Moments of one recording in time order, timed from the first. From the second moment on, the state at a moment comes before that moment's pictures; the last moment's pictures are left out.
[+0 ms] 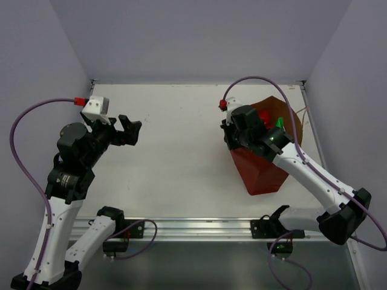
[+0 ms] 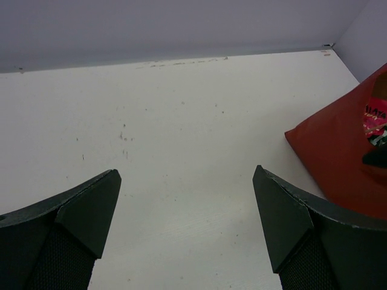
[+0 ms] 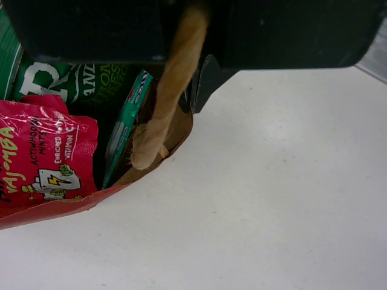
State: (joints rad) left arm -0.23 0.73 1.11 -0.55 0.10 -0.18; right arm 0.66 1.24 1.24 -0.72 0.13 0.16
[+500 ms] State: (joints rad) left arm -0.23 0.76 1.17 -0.57 0.11 -0.18; right arm 0.74 1.08 1.49 -0.85 0.31 0.24
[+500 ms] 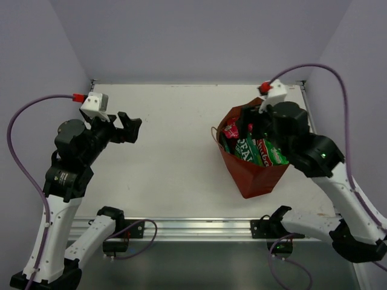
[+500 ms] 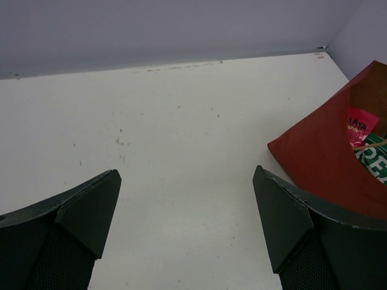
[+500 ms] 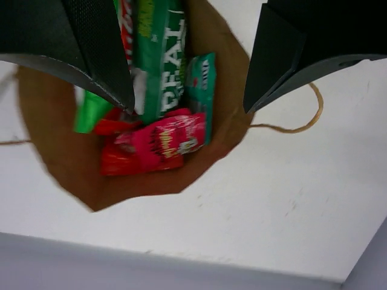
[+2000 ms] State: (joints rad) left arm -0.23 0.83 1.17 -0.57 0.25 -0.19; right arm -0.04 0.92 0.91 -0.43 0.08 0.23
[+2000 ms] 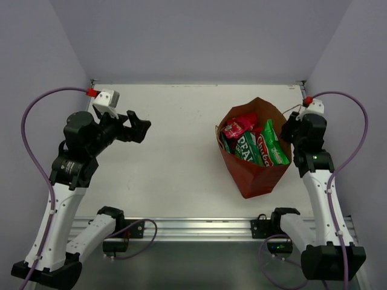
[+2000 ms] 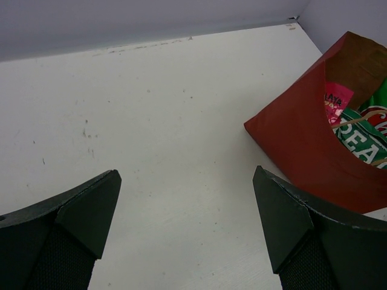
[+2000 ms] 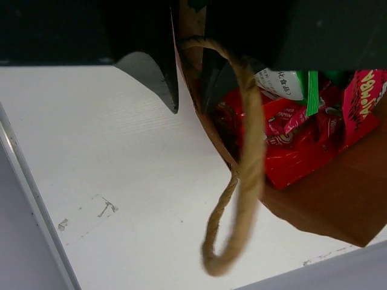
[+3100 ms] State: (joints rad) left arm -0.76 1.35 1.47 -0.47 0.06 -0.34; right arm 0.15 1.03 1.10 -0.40 -0.01 0.04
